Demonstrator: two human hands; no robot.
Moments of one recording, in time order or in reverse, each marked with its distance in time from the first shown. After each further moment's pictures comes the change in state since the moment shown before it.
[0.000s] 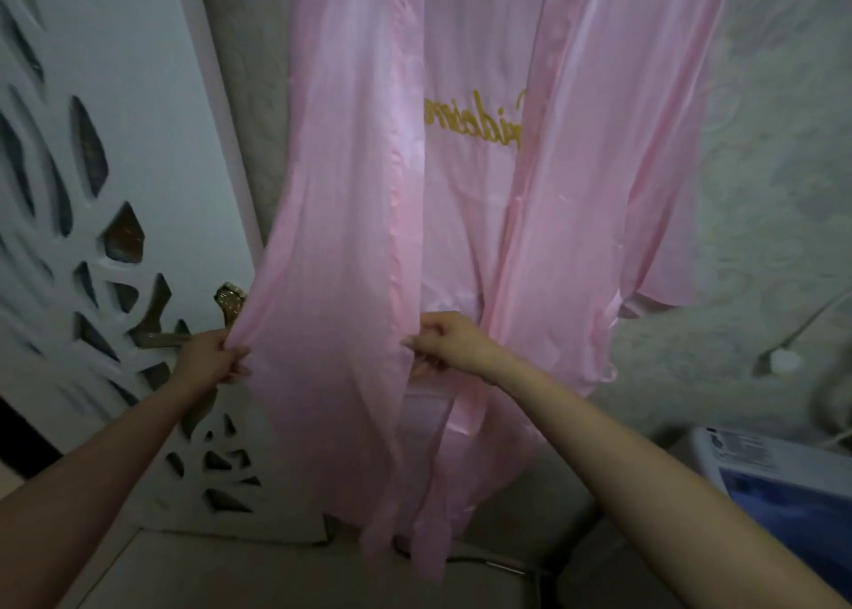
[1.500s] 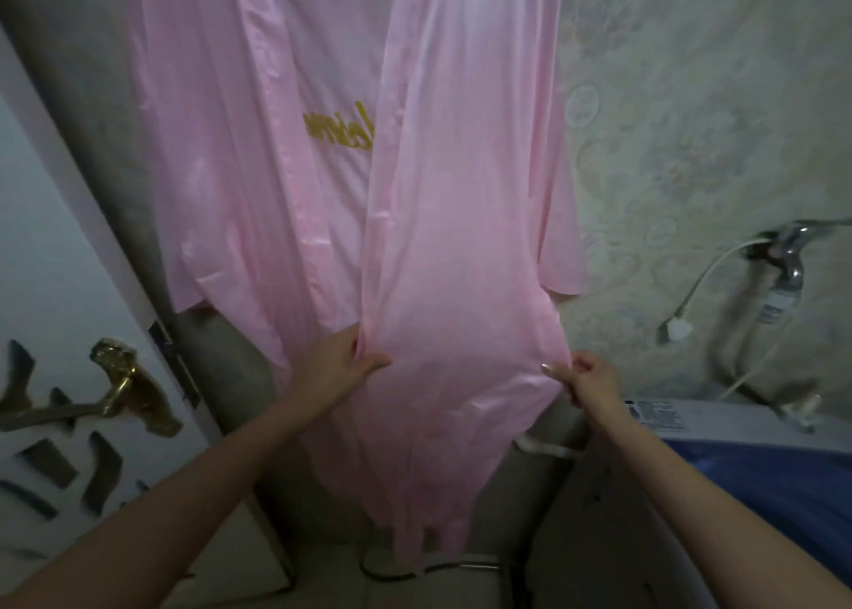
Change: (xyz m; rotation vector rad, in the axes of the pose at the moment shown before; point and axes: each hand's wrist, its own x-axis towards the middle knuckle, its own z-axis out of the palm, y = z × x) left_hand -0.086 0.165 0.162 0.304 -0.269 0.630; right_hand -0.105 0.205 -0.123 0.464 0.863 0.399
